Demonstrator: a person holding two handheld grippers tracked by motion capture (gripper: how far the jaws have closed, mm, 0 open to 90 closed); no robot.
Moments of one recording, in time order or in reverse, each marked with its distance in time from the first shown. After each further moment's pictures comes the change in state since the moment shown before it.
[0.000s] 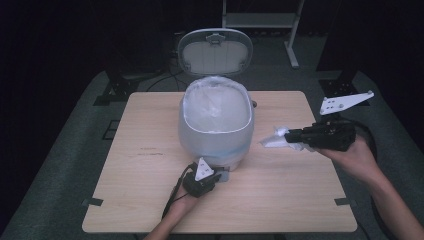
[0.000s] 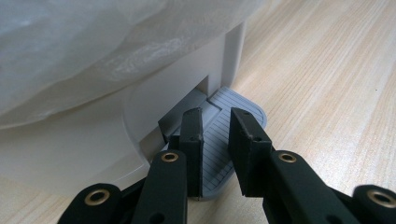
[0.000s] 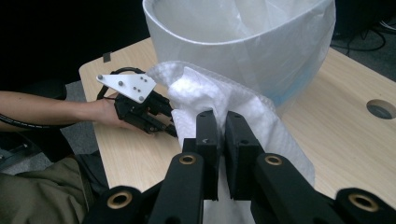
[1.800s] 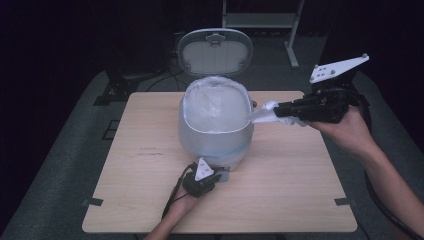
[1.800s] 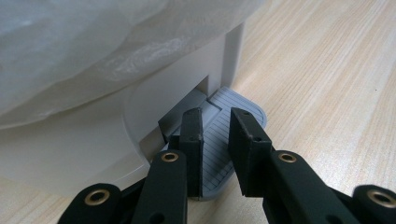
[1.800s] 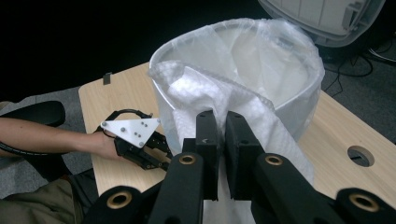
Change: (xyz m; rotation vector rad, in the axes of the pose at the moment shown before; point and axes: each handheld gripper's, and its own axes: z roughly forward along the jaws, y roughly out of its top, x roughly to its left) left arm 0.000 0.000 0.000 -0.001 0.002 0.003; right arm 0.007 0.073 -0.003 -0.019 -0.014 -0.069
